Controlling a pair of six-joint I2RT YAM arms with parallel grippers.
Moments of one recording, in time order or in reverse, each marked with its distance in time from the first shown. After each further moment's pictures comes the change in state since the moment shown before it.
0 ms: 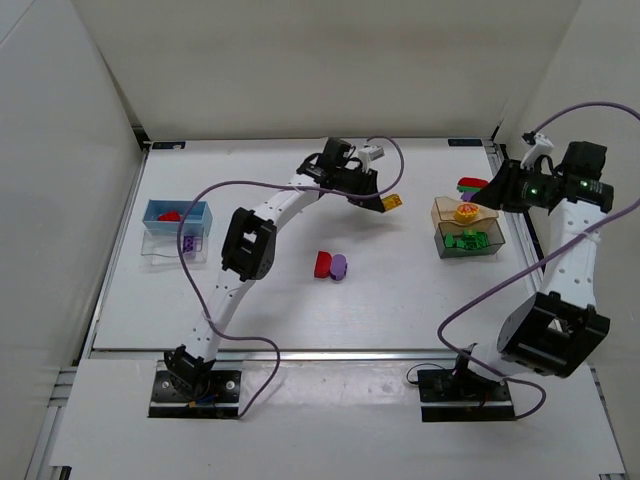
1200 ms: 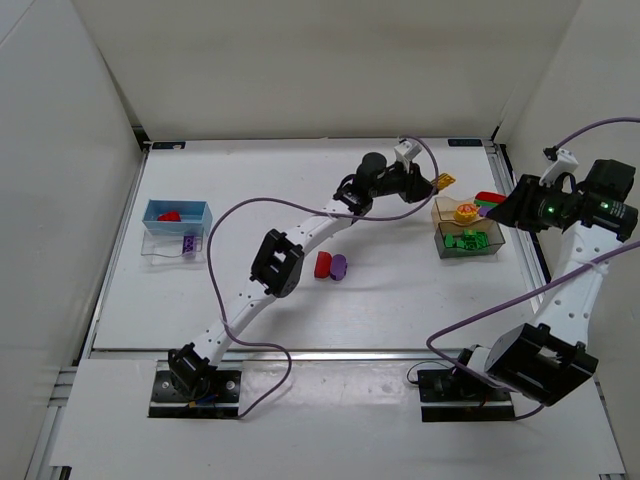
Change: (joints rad) left arm -0.176 0.271 0.296 0.660 -0.240 -0.234; right arm -0.131 -0.172 -0.028 -0.170 0.037 -0.047
